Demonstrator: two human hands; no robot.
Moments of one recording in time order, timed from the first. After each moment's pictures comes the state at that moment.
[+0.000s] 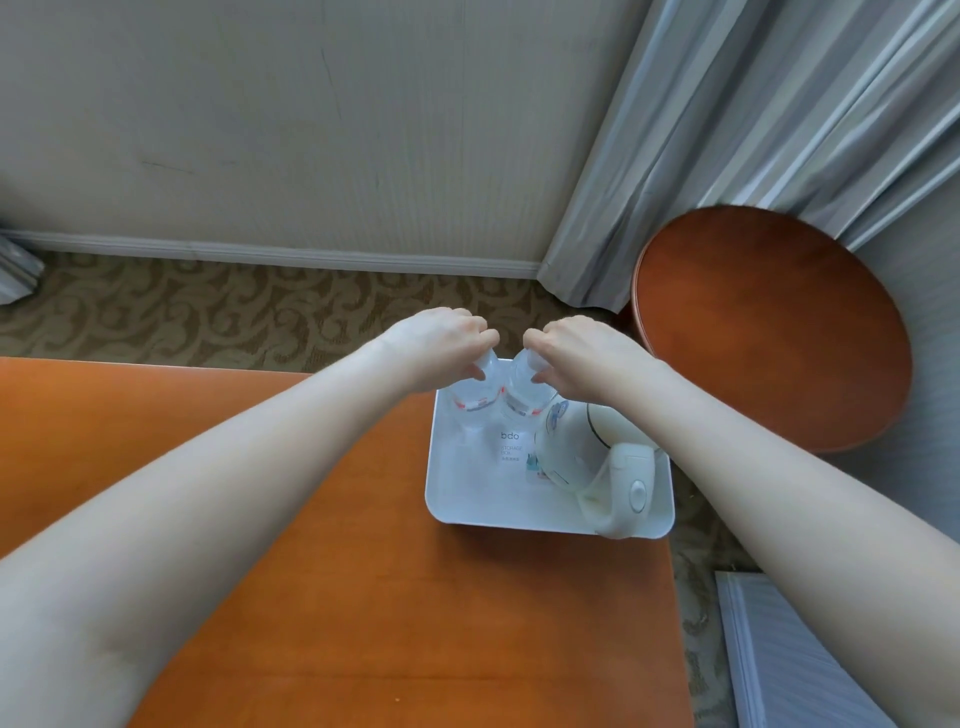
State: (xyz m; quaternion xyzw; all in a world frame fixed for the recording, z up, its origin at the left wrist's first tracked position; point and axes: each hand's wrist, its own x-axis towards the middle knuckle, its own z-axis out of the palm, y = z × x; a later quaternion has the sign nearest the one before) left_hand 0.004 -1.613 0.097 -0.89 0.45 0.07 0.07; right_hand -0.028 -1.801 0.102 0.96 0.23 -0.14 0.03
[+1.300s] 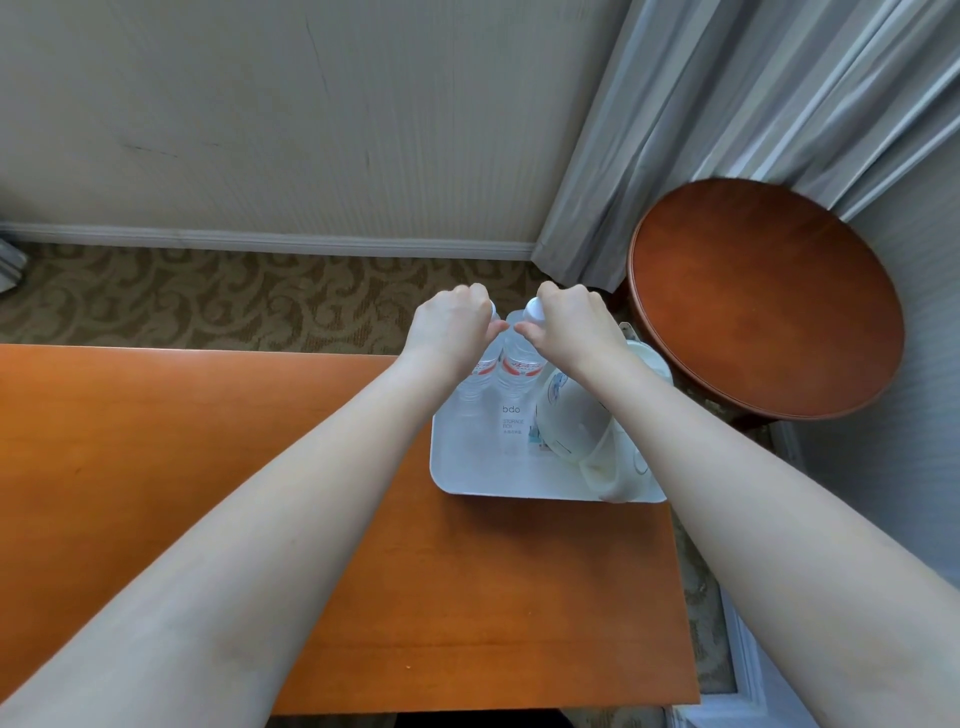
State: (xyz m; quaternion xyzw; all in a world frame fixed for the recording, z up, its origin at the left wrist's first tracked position) left_hand -0.022 -1.637 0.068 -0.98 0.18 0.01 -0.07; right_hand -0.042 -1.779 0.086 0.99 -0.02 -0.06 -0.11
